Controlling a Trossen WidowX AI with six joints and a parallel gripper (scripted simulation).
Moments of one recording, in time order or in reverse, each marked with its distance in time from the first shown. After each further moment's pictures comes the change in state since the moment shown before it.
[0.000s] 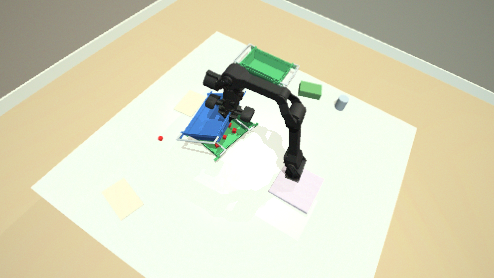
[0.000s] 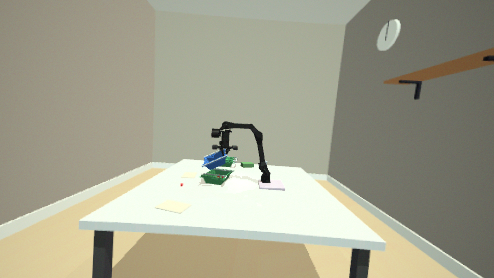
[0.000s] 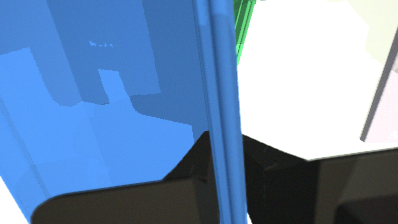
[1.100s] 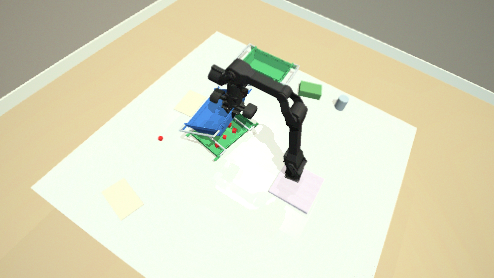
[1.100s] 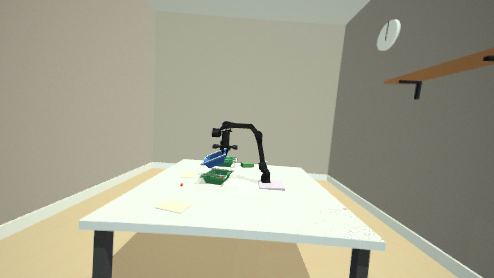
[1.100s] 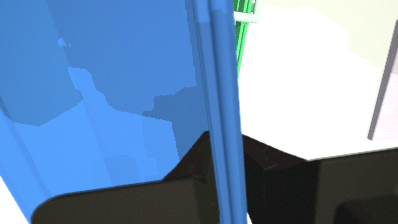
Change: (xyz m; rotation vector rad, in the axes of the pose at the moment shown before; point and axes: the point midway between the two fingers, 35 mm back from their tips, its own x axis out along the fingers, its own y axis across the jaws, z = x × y) arm -0.001 -0.003 0.026 0.099 -0.001 0.003
